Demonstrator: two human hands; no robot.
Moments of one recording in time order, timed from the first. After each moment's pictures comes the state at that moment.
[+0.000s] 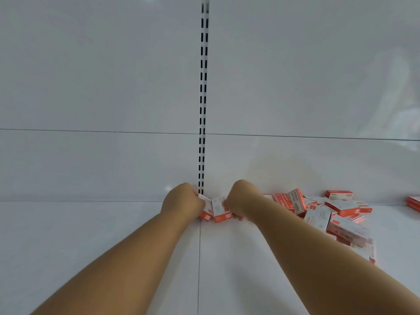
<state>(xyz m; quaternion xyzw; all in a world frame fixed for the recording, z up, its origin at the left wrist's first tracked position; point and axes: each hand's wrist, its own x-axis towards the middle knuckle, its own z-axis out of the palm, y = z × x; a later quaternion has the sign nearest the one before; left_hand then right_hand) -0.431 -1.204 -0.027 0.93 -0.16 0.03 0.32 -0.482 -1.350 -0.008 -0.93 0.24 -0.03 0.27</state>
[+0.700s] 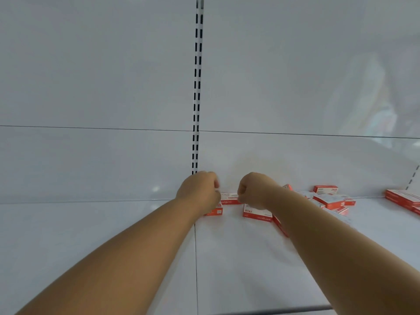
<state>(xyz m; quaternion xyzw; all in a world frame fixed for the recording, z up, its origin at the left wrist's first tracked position) -0.431 -1.236 -0.019 0.90 -0.35 0.10 0.25 -0.507 -1.383 0.007 -0.98 0.20 -0.04 0.07</state>
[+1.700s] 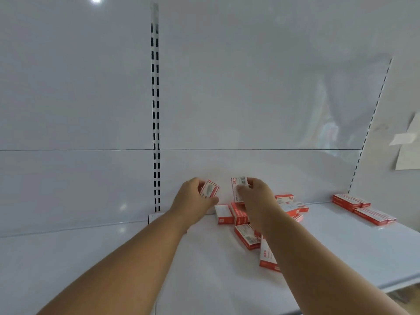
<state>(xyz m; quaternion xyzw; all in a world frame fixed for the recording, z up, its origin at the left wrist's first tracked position) -0.459 -1.295 -0.005 0.80 -0.34 0.00 0.50 -0.566 -1.412 0.014 -0.69 0.30 -0.30 0.59</state>
